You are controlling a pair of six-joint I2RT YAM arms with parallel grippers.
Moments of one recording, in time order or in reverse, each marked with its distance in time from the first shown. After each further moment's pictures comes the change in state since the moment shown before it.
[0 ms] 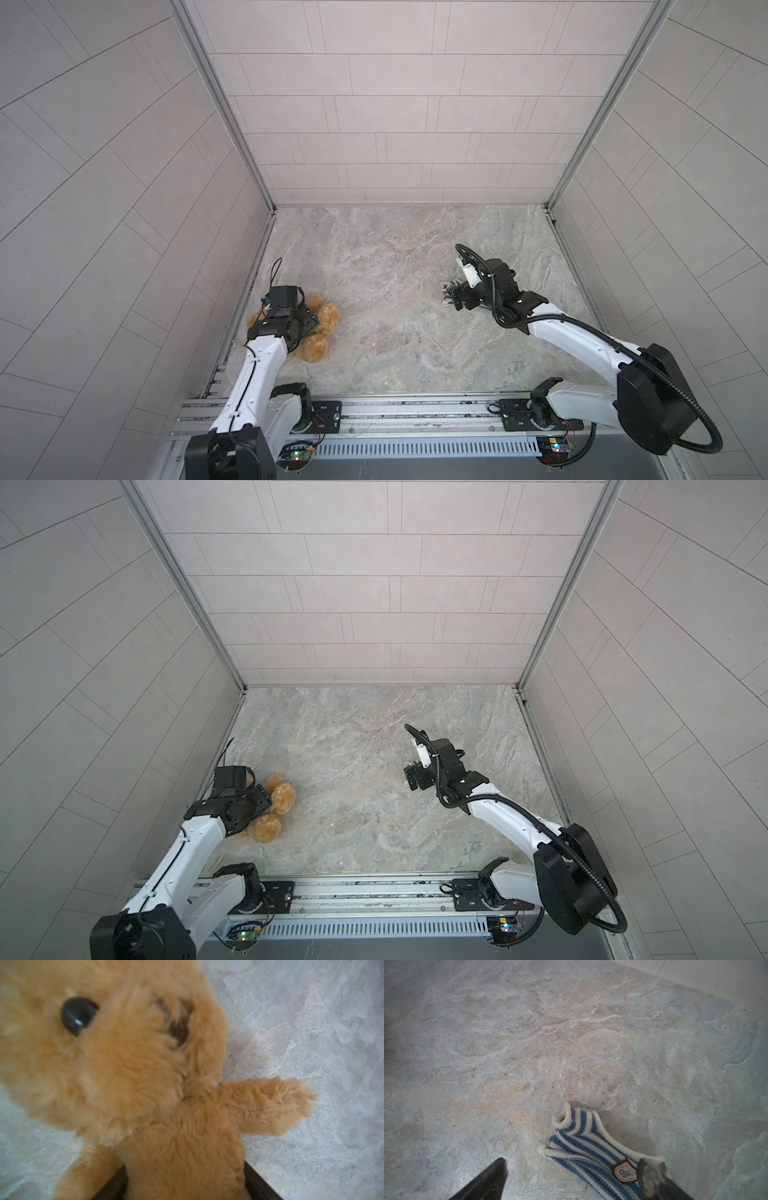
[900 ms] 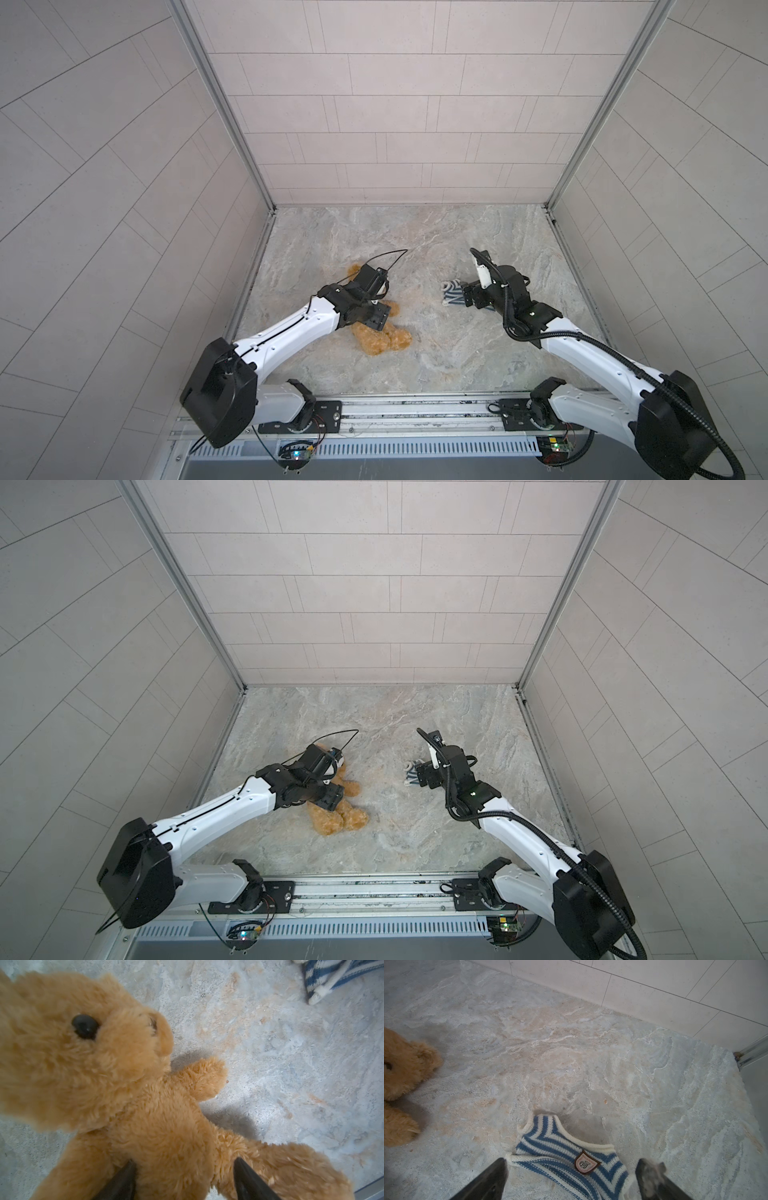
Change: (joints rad) left arm -0.732 0.348 0.347 -0.027 -0.008 0.447; right arm -0.002 -0.144 -0.092 0.051 0.192 0.000
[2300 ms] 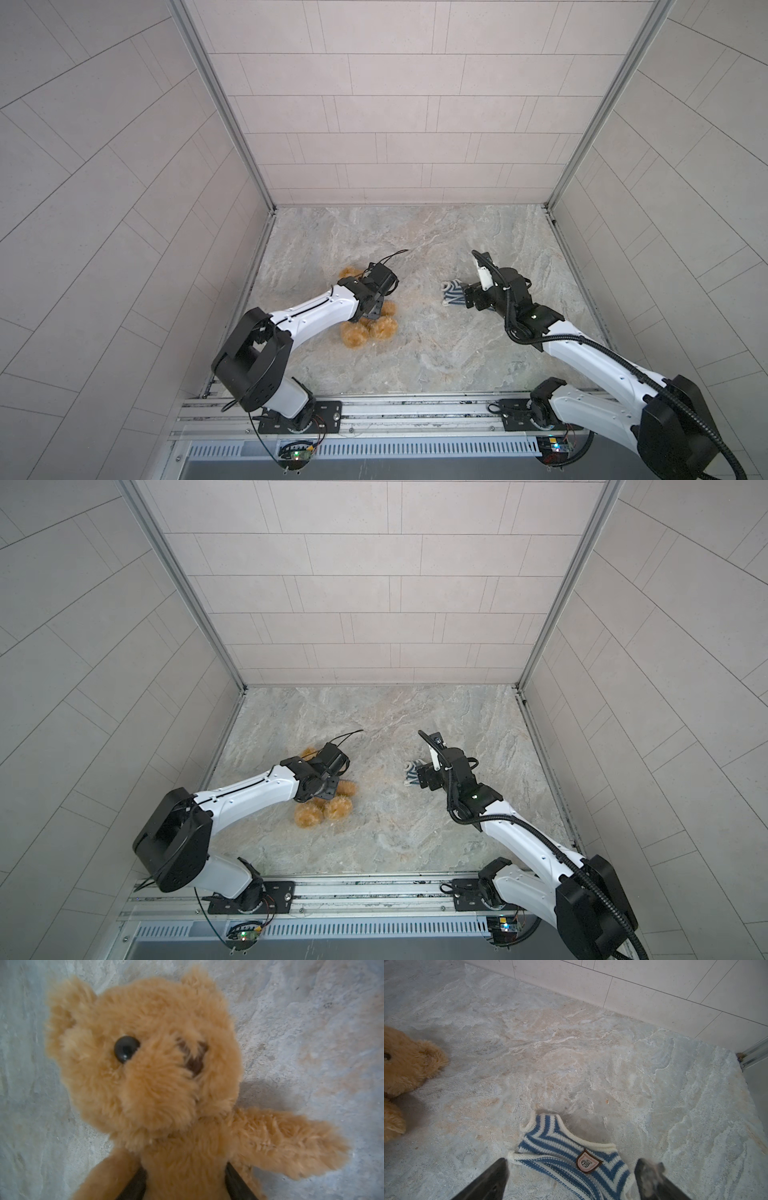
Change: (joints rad) left arm -0.002 0.209 0.058 0.016 -0.317 -0.177; right arm 0.000 -0.027 -0.011 0.003 -0.016 0.000
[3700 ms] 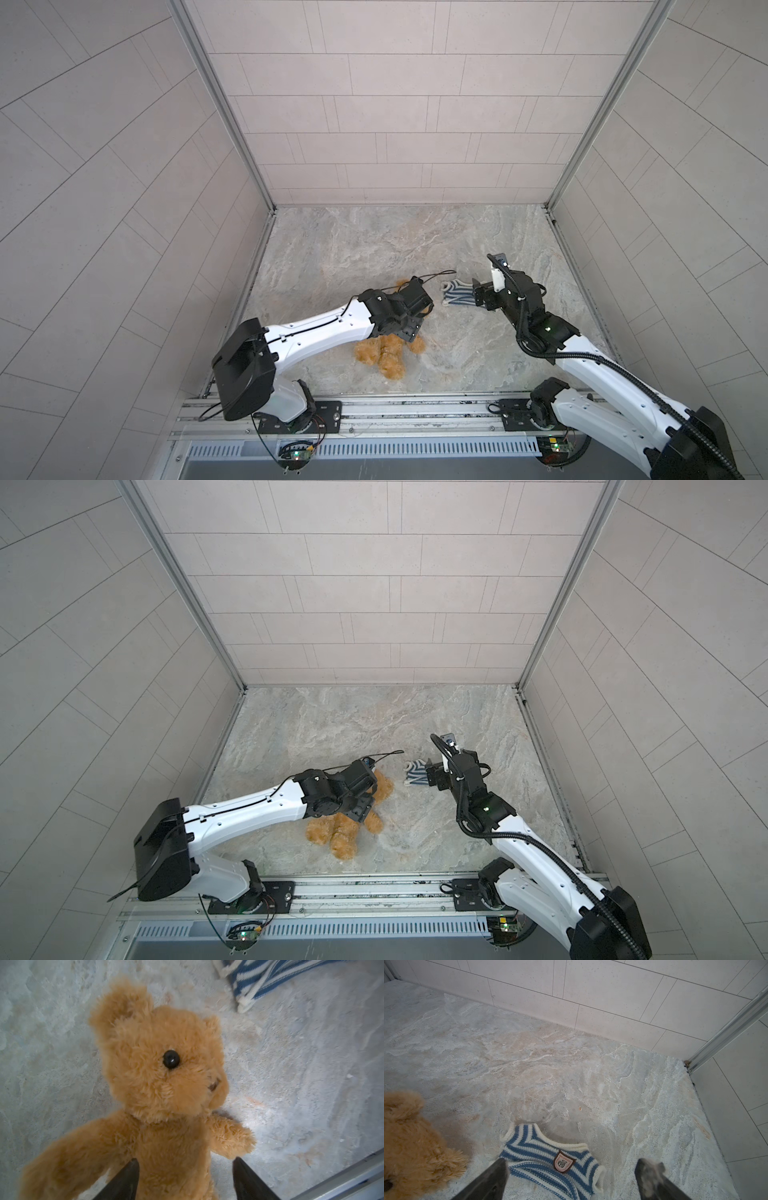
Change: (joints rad) left arm -0.333 -0.020 0.134 -0.106 0.124 -0.069; right arm 0.000 -0.152 -0.043 -0.008 0.119 -0.003
